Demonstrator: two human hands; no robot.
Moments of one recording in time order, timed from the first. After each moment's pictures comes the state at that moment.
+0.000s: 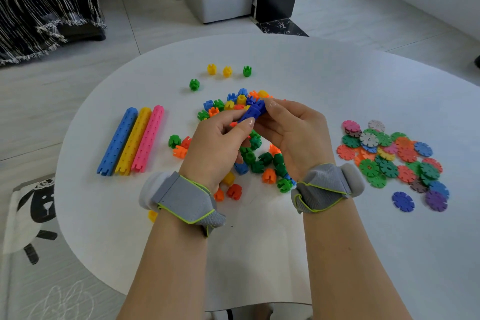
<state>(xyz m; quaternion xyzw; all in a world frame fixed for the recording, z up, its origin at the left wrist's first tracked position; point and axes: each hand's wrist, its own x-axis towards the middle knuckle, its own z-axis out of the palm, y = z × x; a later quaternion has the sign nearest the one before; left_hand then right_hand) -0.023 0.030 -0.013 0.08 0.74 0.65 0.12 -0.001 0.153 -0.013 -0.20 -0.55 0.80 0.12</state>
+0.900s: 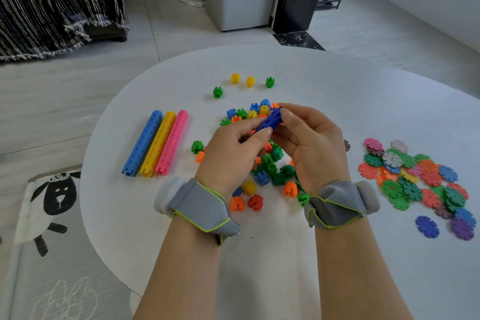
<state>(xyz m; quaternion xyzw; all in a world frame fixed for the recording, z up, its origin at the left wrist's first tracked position) -0.027 0.015 -0.012 0.10 0.74 0.65 0.12 -0.008 0.143 -0.020 -0.14 -0.57 0.79 0.14</state>
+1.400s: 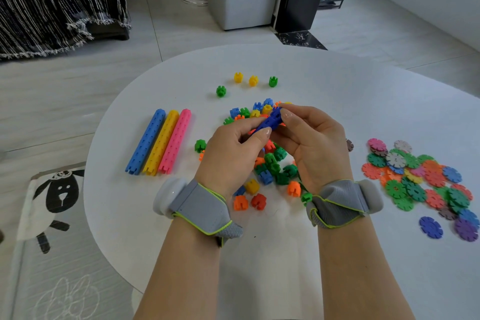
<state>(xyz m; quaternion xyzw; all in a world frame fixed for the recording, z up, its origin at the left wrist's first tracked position) -0.028 0.011 -0.015 0.09 0.77 0.63 0.10 -0.008 0.139 -0.018 -0.13 -0.58 0.79 0.13</state>
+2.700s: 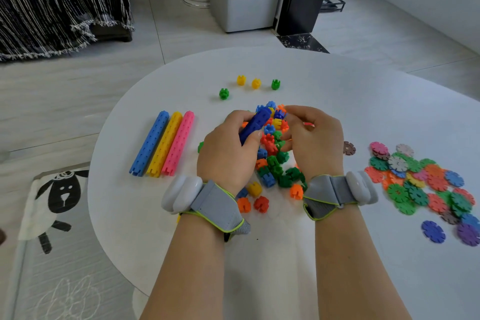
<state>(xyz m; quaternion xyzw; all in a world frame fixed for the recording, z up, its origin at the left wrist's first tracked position) -0.032 0.009 -0.010 0.07 0.88 0.48 0.00 -0.028 0.141 -0.026 -0.21 -0.80 0.53 0.20</state>
